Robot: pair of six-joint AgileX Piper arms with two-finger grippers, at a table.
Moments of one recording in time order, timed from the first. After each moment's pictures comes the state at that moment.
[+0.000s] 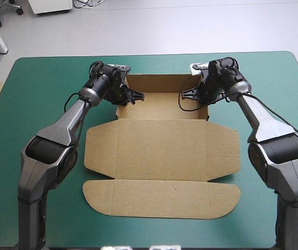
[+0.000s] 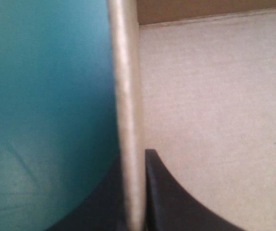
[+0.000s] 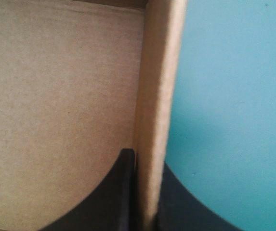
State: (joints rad) left arm -0.38 2.19 -2.00 0.03 1.08 -0.22; right arm 0.29 2.10 -1.94 0.02 1.12 0.14
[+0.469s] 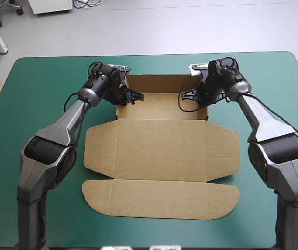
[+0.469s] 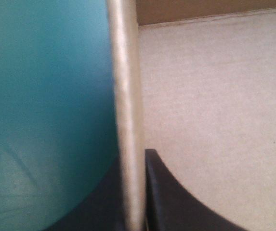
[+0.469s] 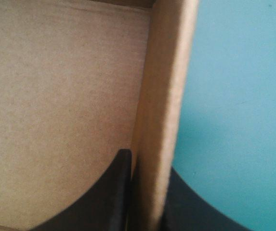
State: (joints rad) left arm -0.38 2.18 -1.98 0.02 1.07 -0.20; right arm 0.29 2.10 -1.94 0.03 1.12 0.12
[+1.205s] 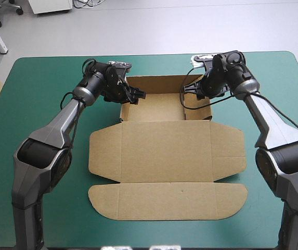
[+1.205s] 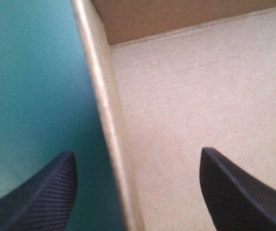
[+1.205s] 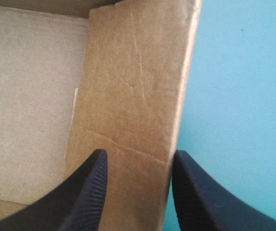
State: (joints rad) left arm -0.38 2.11 -1.97 -0.08 1.05 -0.12; right arm 0.30 2.00 -1.94 -0.01 1.13 0.11
